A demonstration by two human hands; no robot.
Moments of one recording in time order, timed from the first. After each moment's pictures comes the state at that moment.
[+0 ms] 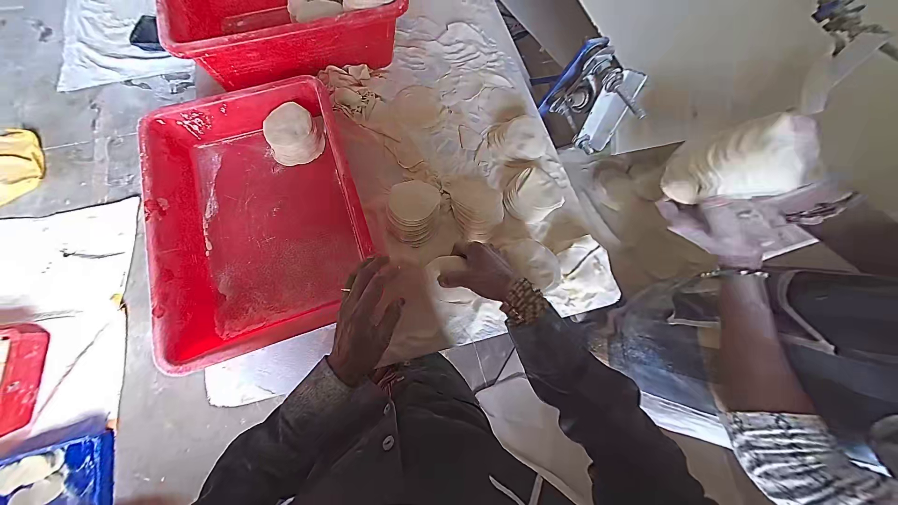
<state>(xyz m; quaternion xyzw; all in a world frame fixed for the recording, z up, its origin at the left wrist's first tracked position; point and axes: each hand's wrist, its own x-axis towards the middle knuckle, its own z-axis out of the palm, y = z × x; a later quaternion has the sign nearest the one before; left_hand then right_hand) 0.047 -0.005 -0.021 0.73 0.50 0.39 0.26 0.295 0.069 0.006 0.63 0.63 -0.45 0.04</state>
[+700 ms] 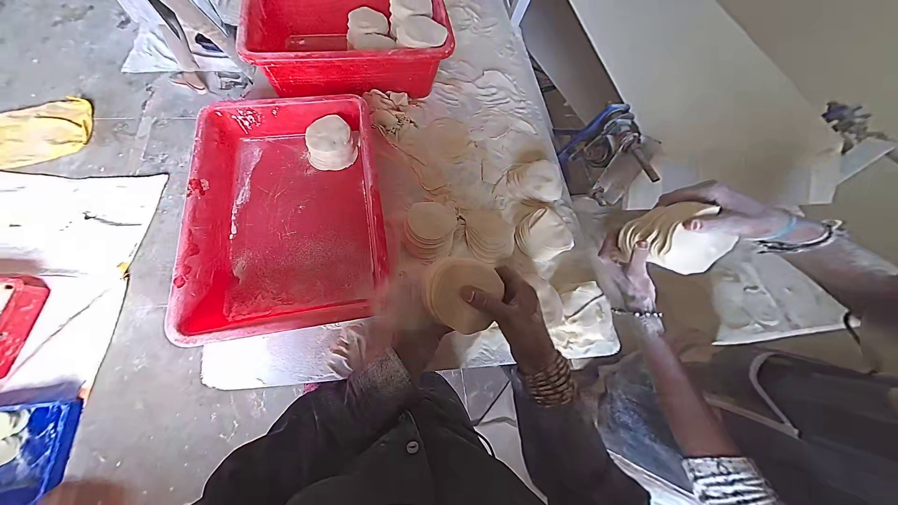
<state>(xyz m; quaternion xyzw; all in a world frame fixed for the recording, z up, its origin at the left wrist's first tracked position) 0.133 -0.008 -0.029 0.16 0.41 0.52 0.73 0.291 0.020 0.028 0.61 0.48 -0.50 -0.37</state>
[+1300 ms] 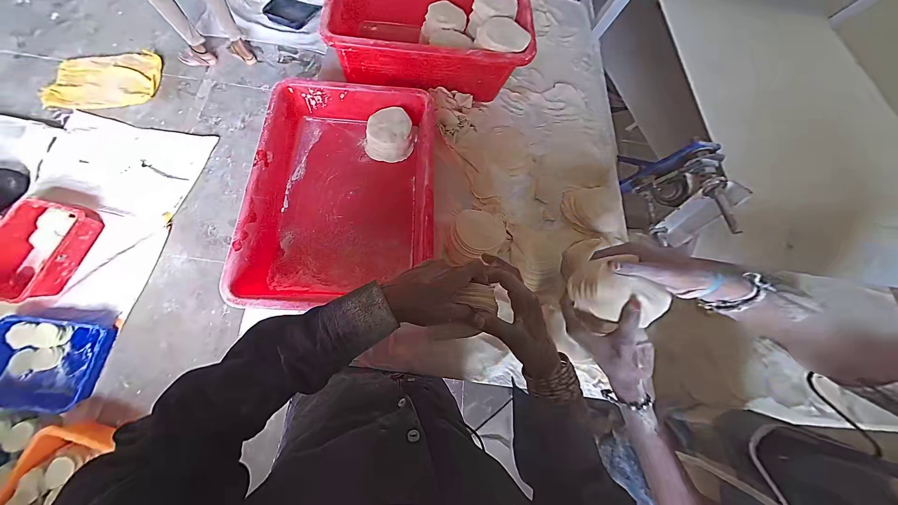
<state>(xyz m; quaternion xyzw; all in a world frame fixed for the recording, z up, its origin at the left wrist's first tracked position) 0.037 0.070 0.067 0.79 0.37 0.11 0.49 0.253 0.044 0.013 0.44 0.71 -0.42 -0.35</state>
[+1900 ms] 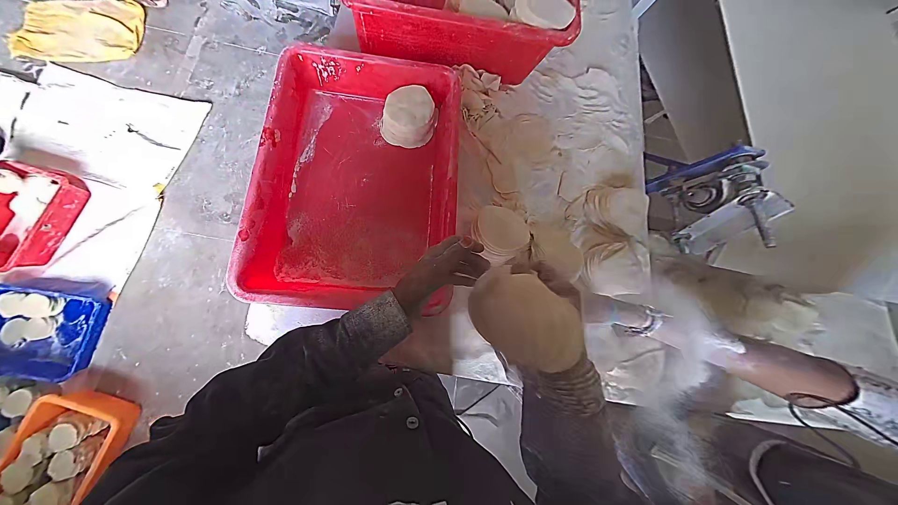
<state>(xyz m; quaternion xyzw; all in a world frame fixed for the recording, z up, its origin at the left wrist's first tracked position) 0.032 0.067 0.001 0.31 0.40 0.42 0.76 0.211 0.049 0.031 0.46 0.37 -0.65 -0.48</state>
